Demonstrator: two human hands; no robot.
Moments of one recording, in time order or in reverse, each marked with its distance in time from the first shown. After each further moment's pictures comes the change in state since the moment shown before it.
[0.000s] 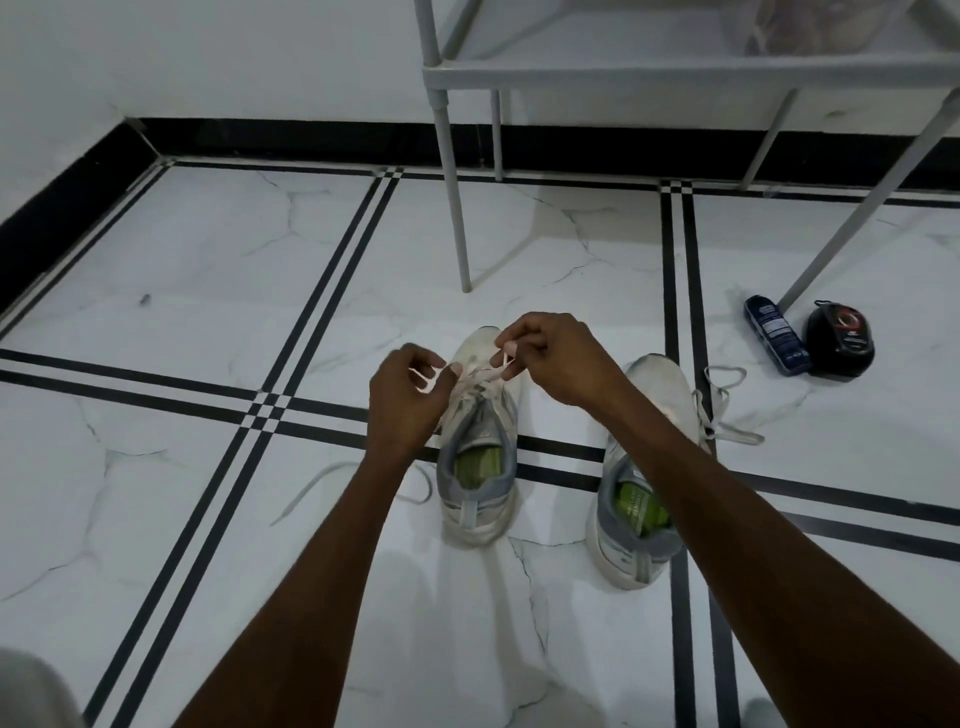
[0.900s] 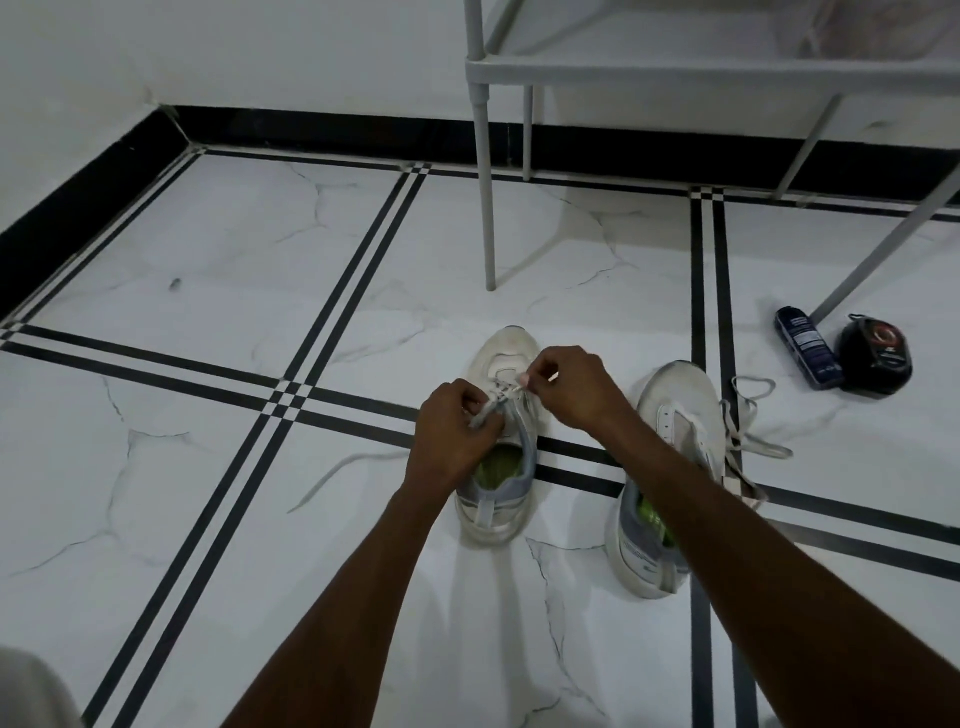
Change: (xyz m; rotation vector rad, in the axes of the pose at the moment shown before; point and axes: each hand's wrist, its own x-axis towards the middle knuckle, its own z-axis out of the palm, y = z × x) left_hand -0.024 -0.022 0.018 0.104 -0.145 -0.015; right_hand 0.005 0.026 0.033 -0.313 0.084 0.101
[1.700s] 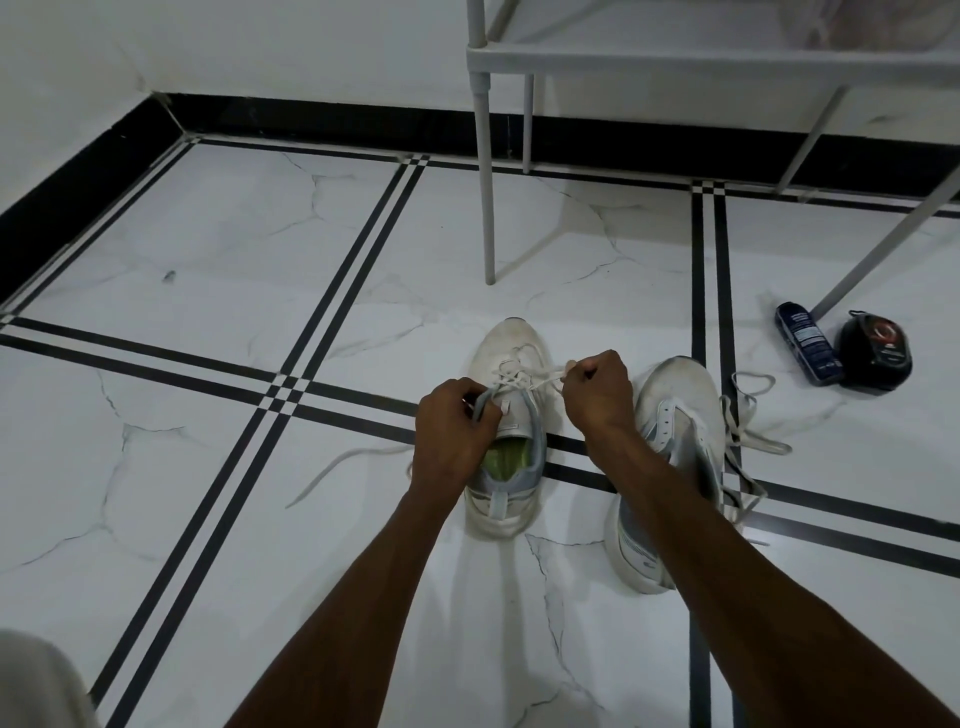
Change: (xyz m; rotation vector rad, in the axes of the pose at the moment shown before) left_hand -0.004 0.005 0.004 0.025 0.111 0.062; right_hand -0.007 0.023 0.018 0.366 0.361 0.357
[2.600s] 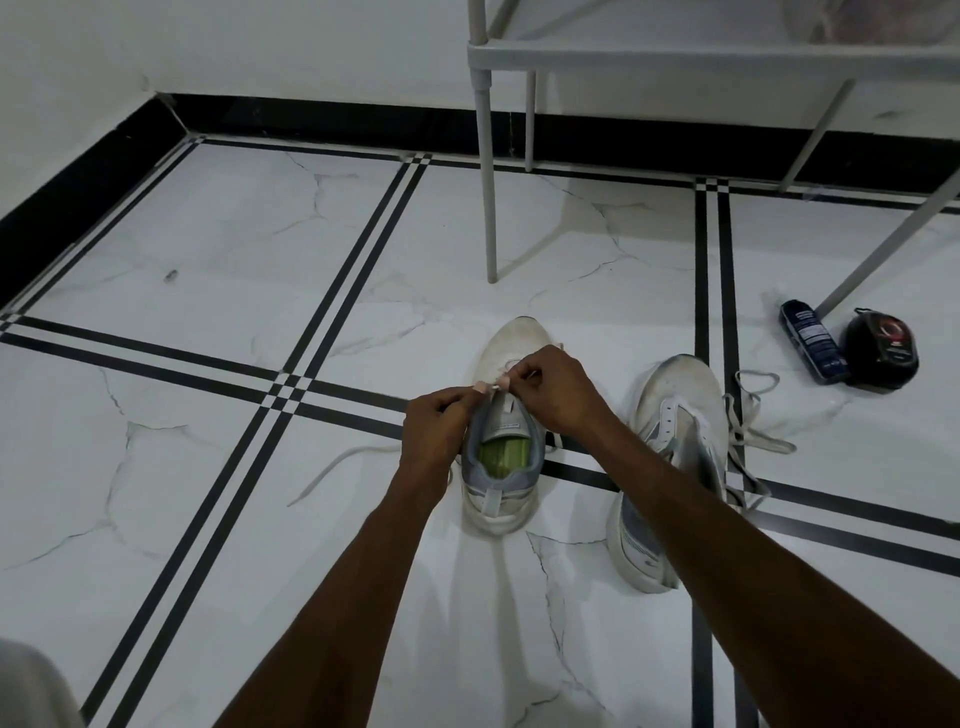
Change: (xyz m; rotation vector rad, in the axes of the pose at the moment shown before) left_hand 0.001 -0.011 -0.006 -0.624 -0.108 -0.458; right_hand -0.003 -0.019 0.015 -0.288 -0.453 -0.403
